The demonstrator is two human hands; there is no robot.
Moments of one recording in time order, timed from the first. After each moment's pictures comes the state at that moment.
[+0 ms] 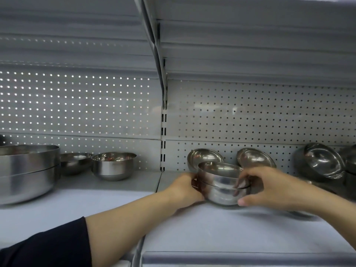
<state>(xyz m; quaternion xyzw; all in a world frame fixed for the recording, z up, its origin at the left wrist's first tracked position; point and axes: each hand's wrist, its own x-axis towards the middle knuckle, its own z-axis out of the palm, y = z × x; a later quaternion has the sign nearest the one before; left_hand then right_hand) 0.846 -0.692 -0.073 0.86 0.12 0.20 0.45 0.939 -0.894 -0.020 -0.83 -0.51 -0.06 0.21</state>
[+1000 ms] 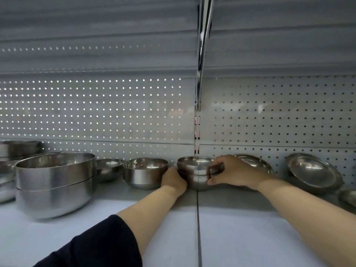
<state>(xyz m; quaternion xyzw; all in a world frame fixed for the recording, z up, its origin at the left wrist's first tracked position) 0.834 -0.553 -0.072 0.83 0.39 0.29 0.25 0.950 -0.693 -0.025 -0.78 -0.54 0.02 0.32</state>
